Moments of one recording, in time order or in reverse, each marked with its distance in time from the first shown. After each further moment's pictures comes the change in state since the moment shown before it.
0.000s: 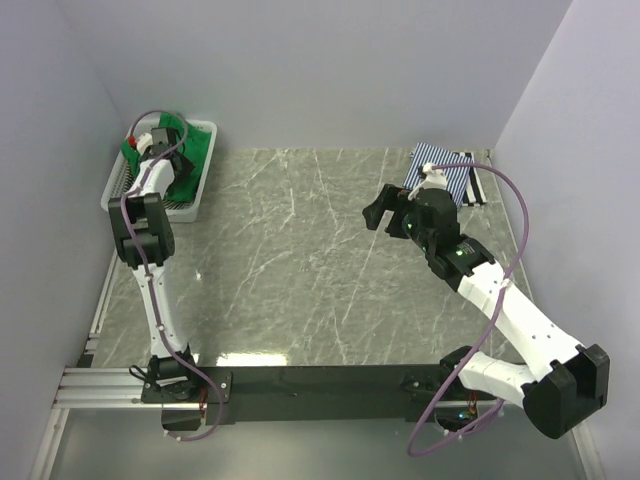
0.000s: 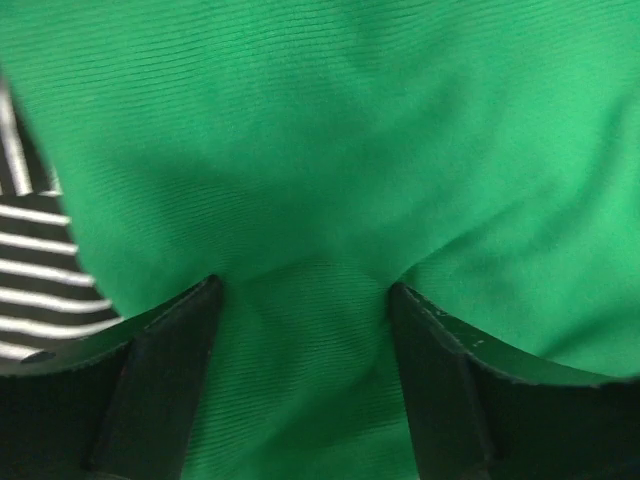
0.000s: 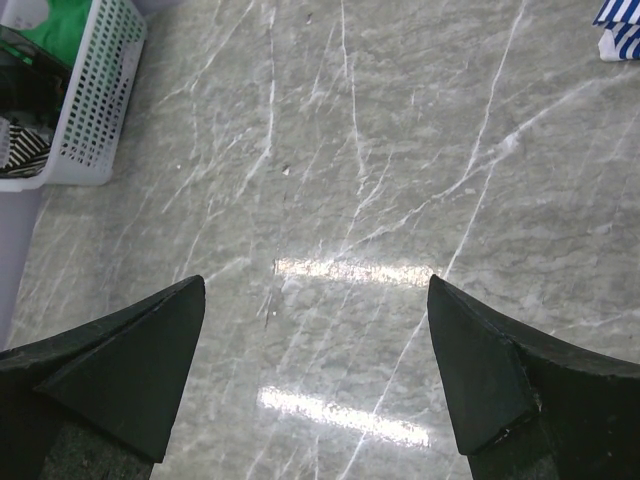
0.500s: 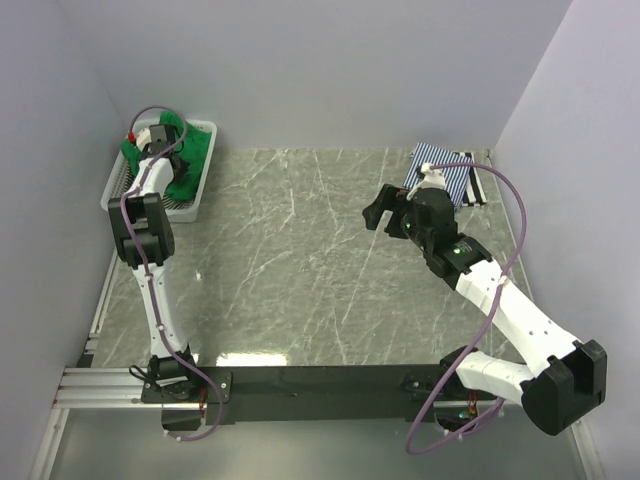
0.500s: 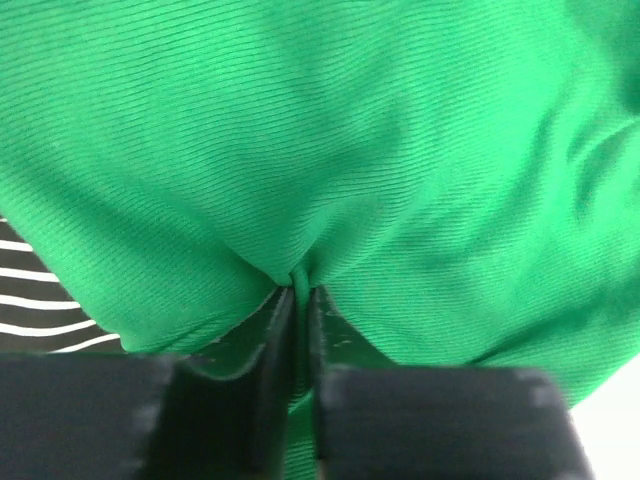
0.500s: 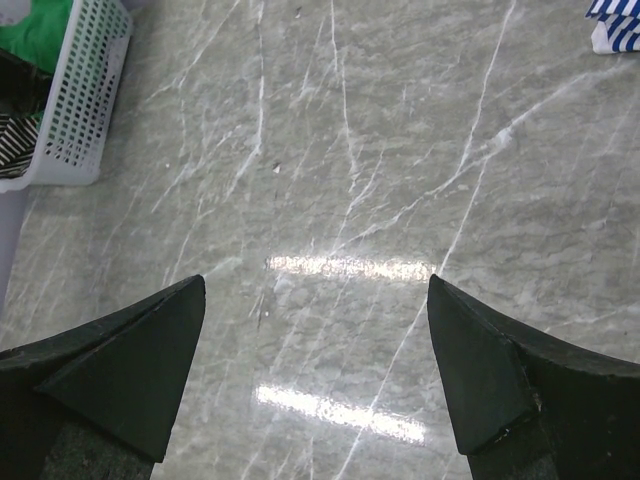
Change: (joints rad) left arm 0.006 0.019 0.032 0.029 0.043 -0.003; right arm 0.000 0.019 0.000 0.000 0.009 0.000
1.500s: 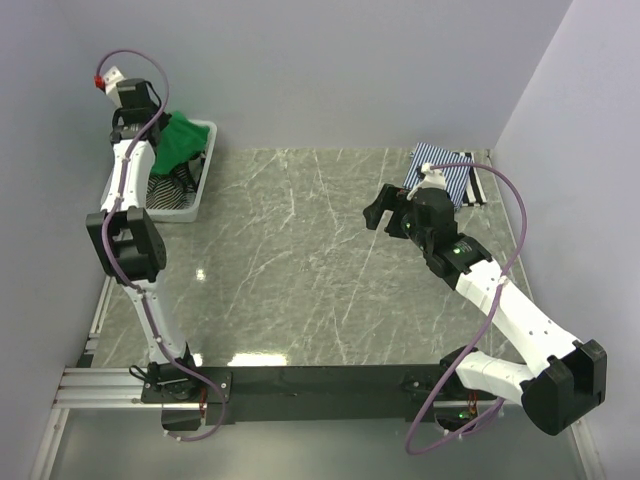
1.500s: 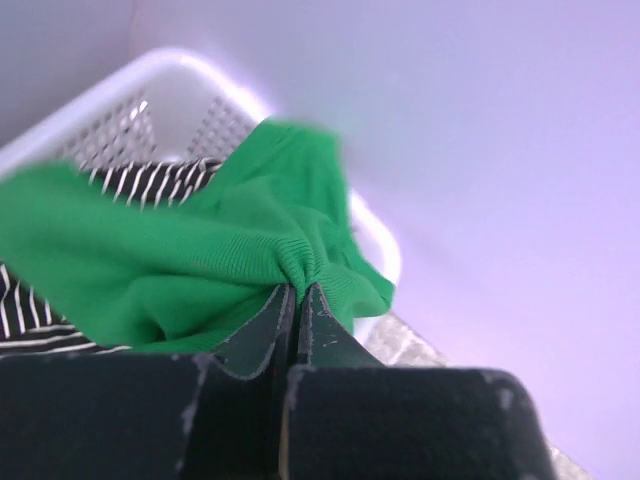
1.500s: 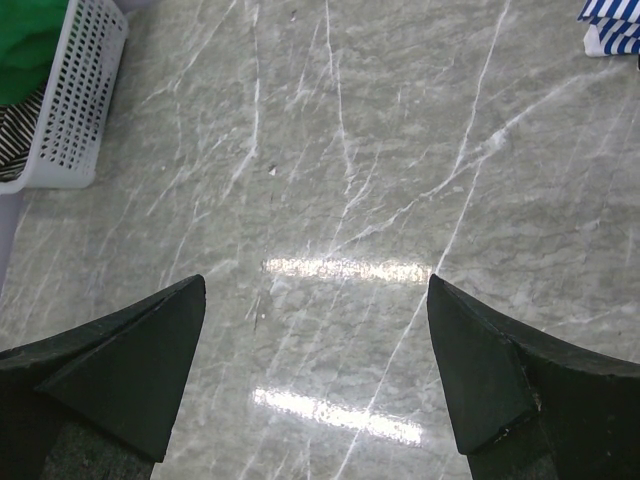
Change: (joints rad) left arm -0.002 -0.260 0.056 0.097 0.069 0.095; right arm 0.000 0.001 0.000 0.000 0.014 -0.002
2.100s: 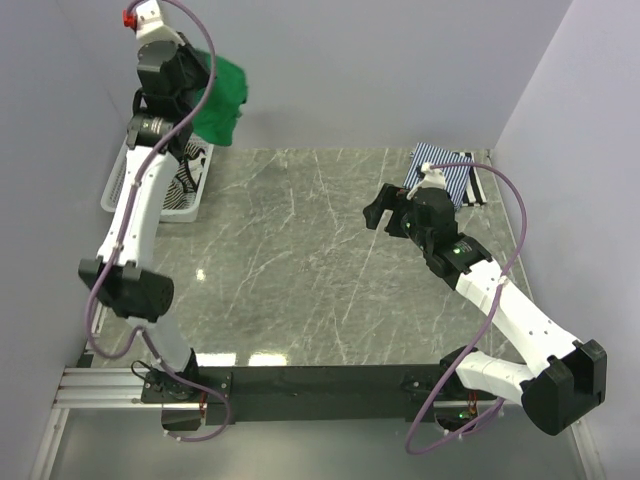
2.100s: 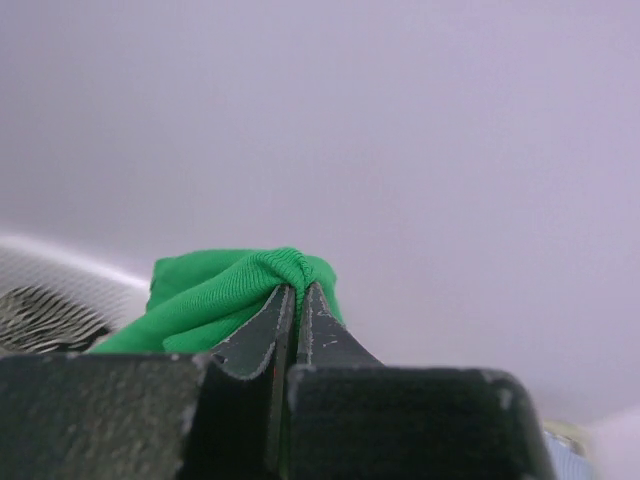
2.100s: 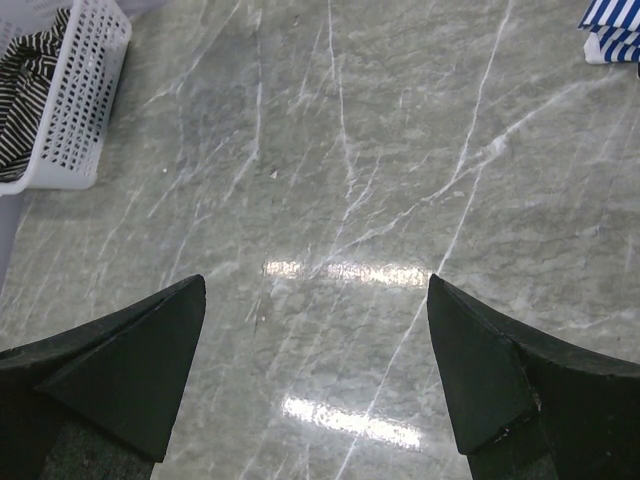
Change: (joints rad) left arm -0.296 -0.324 0.058 0.034 -0.038 0.190; right arm 0.000 0.000 0.000 0.008 -0.001 -0.010
